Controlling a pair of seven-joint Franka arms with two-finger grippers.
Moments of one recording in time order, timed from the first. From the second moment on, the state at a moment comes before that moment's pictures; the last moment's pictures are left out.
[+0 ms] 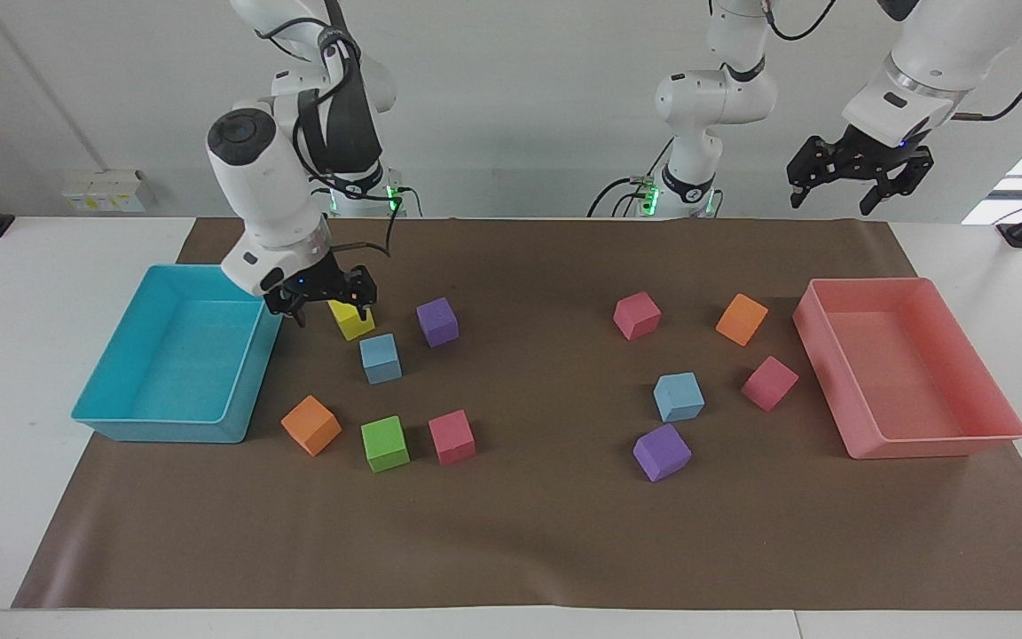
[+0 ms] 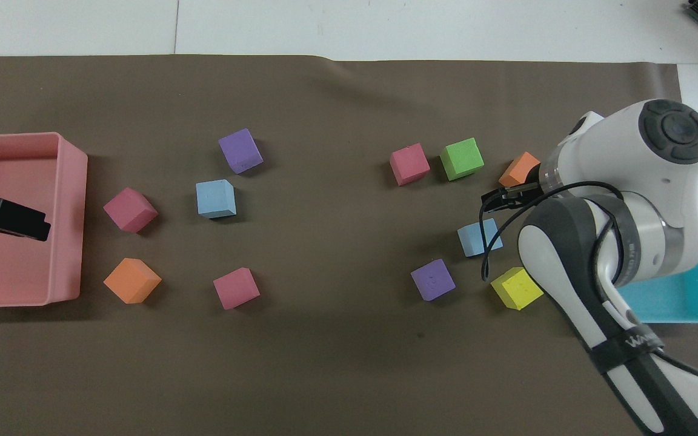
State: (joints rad) left arm -0.03 -0.03 -0.07 -1.48 -0.01 1.37 0.09; right arm 0.18 0.16 -0.03 -1.89 0.07 2.05 -0.04
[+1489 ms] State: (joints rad) left arm -0.03 -0.03 -0.07 -1.48 -0.01 1.37 0.09; right arm 0.22 0.29 -0.02 -2.04 0.13 2.26 -0.26
